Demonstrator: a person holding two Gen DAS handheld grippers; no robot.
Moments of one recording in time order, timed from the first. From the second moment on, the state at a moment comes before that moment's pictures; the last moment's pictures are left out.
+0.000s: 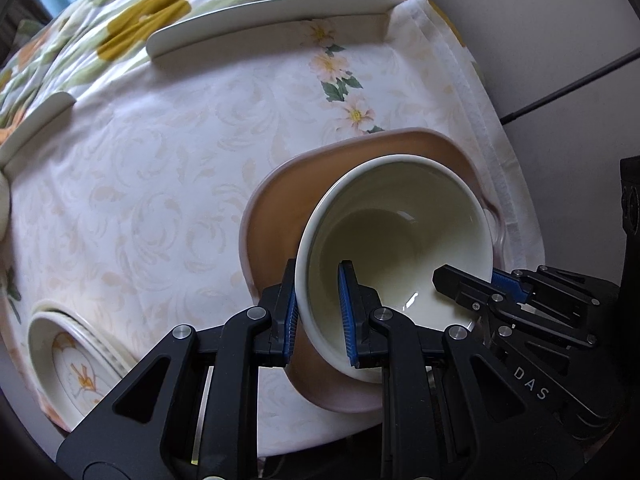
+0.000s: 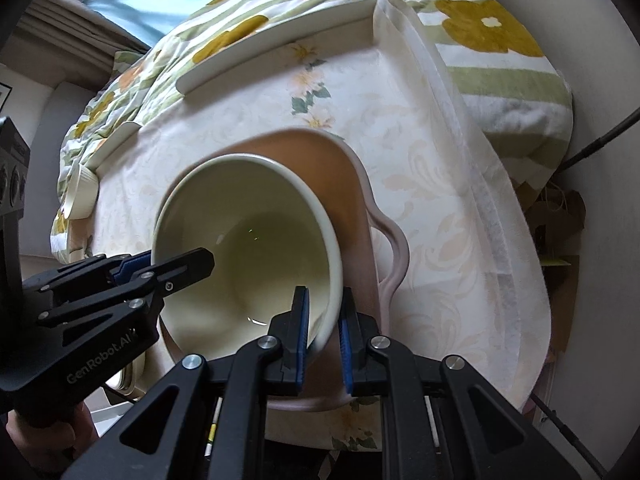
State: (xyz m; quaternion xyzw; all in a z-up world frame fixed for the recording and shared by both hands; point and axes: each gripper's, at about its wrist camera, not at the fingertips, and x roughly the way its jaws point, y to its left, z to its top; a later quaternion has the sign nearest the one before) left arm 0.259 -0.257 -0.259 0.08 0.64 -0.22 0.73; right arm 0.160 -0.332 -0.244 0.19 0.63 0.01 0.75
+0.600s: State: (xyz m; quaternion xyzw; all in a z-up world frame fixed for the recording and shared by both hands) left arm 0.256 -0.264 -0.253 0.12 0.62 -0.22 0.74; right arm 0.160 -0.324 -0.241 0.17 0.65 -0.03 0.74
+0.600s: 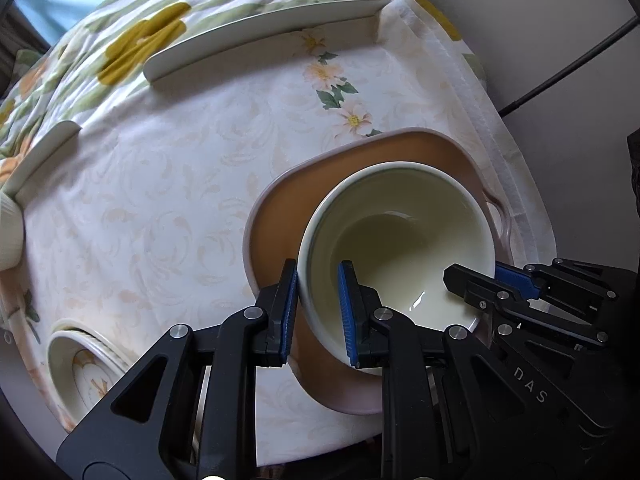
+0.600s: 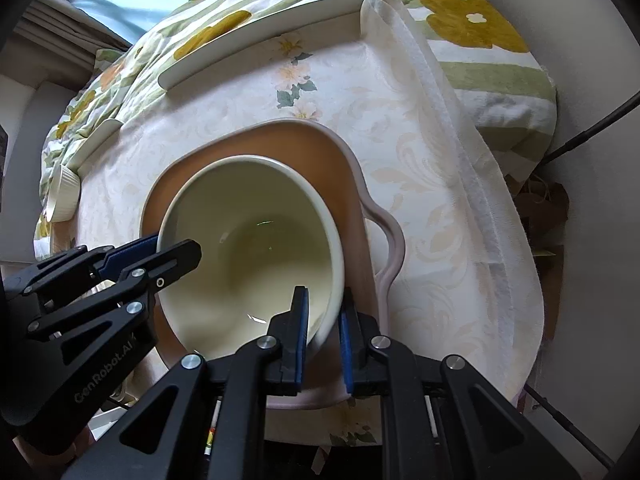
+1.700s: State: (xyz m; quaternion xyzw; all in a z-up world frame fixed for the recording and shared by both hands) left arm 0.187 -0.192 -0.129 0.03 0.47 -0.10 0.87; right arm 0.085 -0.314 -0.144 0.03 0.52 0.05 0.85
